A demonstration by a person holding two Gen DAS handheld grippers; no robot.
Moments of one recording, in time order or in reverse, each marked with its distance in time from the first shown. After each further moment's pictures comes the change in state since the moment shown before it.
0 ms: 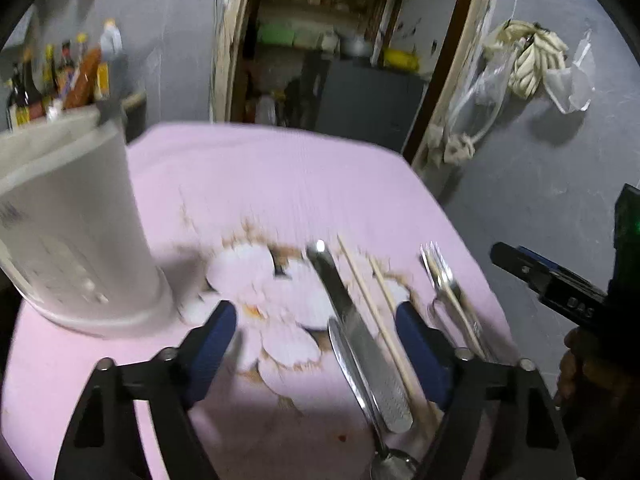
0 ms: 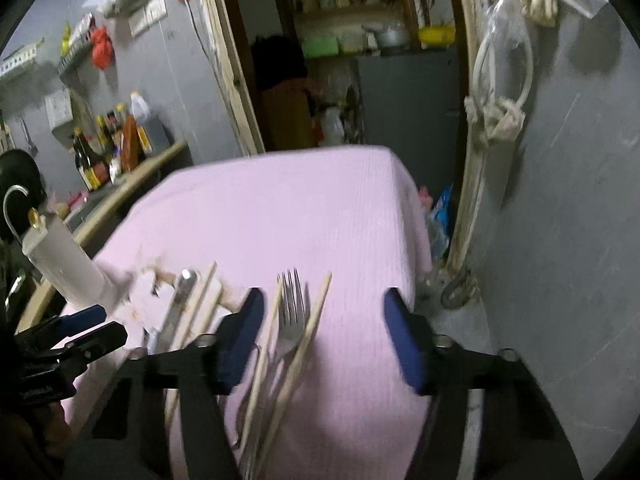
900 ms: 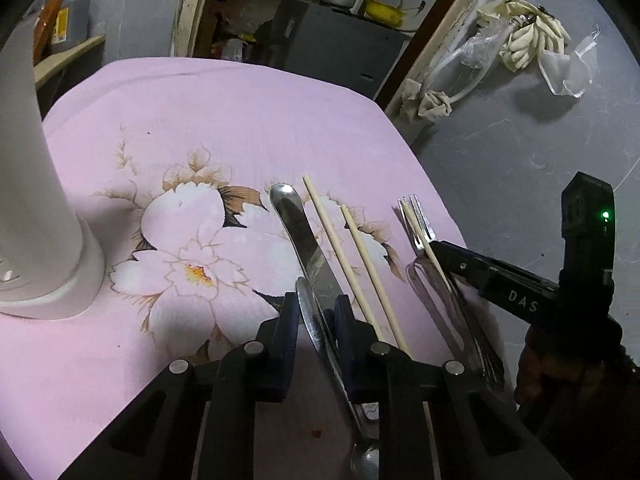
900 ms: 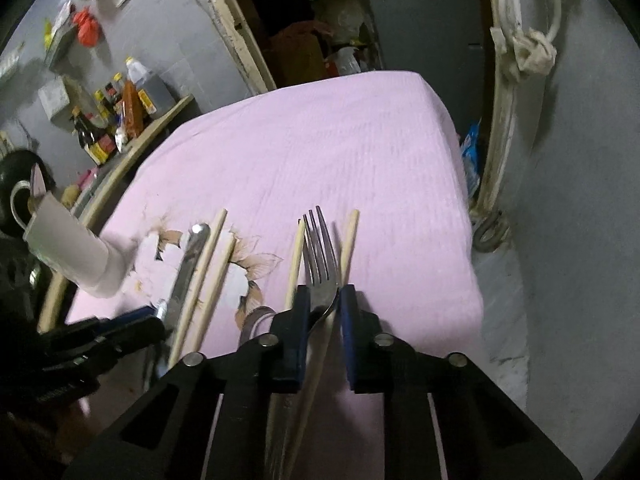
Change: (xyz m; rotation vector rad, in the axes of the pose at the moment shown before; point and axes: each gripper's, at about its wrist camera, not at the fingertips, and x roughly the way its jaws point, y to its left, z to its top) left arm 0.036 0.001 0.000 -0.026 0.197 -0.173; right arm 0.037 0.005 -0.014 0.107 0.198 0.116
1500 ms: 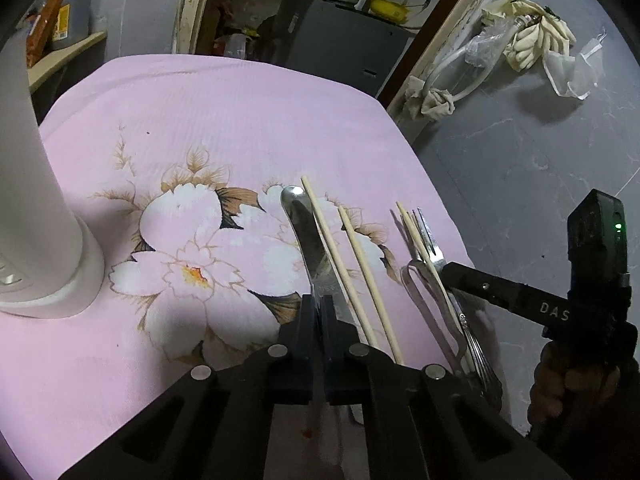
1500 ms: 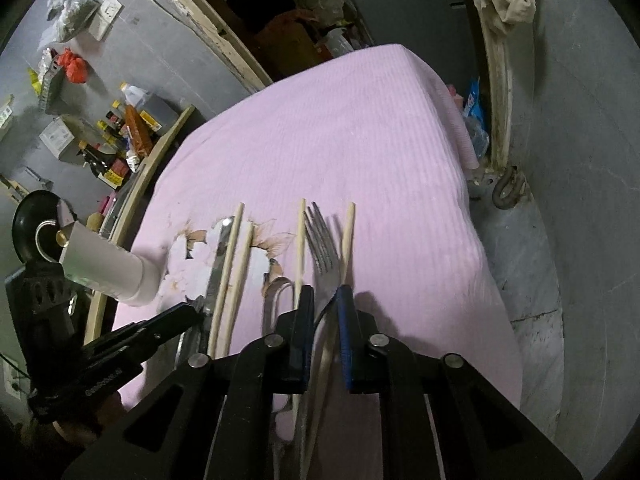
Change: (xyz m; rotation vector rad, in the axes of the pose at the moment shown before) left arm -0.002 -0.004 0.003 -0.013 0.014 0.018; right arm -0.013 -0.006 -0.019 0.104 0.052 0.088
